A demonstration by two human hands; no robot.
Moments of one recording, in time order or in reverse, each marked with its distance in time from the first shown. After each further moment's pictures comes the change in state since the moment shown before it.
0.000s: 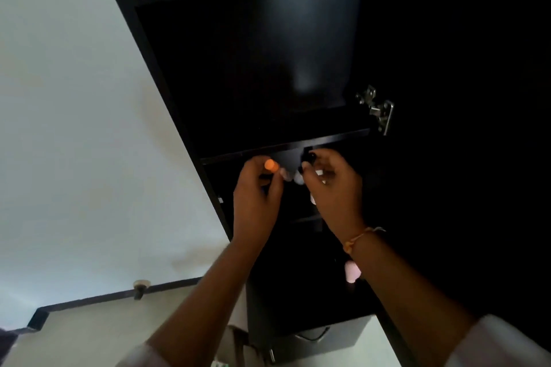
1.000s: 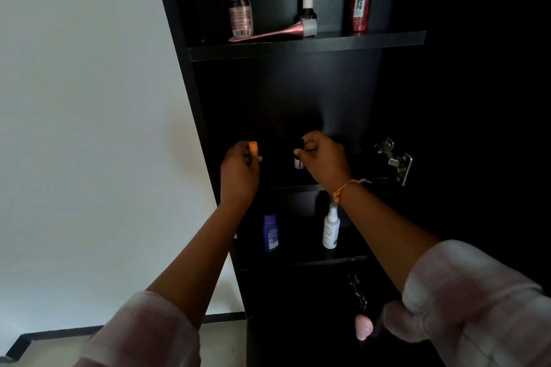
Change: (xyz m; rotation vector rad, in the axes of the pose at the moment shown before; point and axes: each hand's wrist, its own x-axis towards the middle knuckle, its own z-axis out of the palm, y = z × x) left_hand 0.132 -0.031 -0.035 0.198 0.090 -0.100; right_hand 0.134 -0.026 0.060 -0.215 -0.230 -0.061
